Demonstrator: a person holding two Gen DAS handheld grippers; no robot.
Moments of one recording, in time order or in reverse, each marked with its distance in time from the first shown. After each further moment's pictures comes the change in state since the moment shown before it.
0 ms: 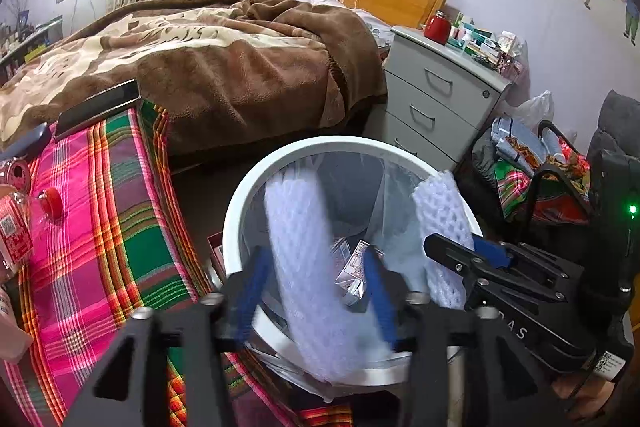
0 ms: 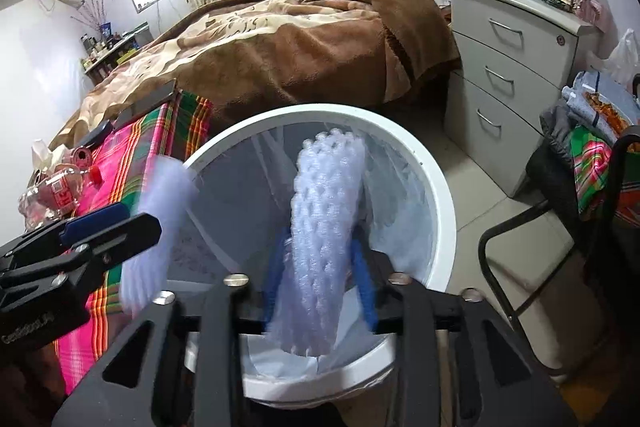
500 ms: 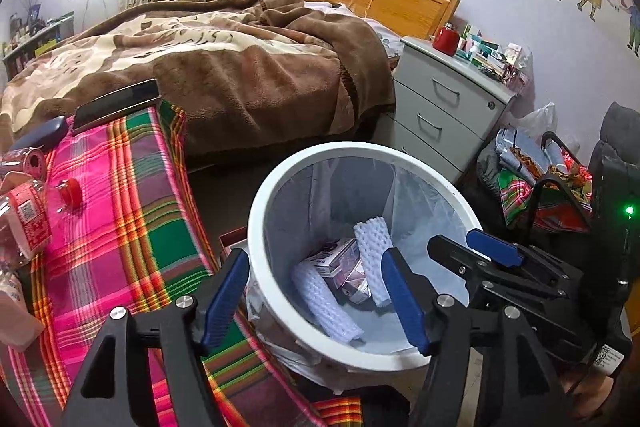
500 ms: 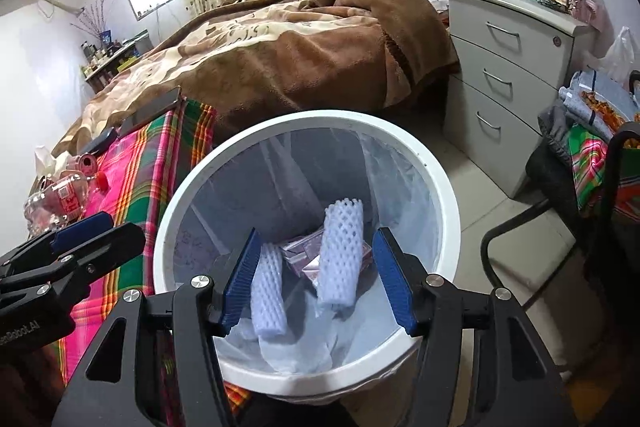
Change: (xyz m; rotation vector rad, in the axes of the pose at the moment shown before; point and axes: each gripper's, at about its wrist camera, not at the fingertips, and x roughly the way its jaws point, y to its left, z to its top) left arm -0.021 0.015 -0.007 -0.026 -0.030 0.019; right arm -0.005 0.006 0.001 0.014 -0.023 0.000
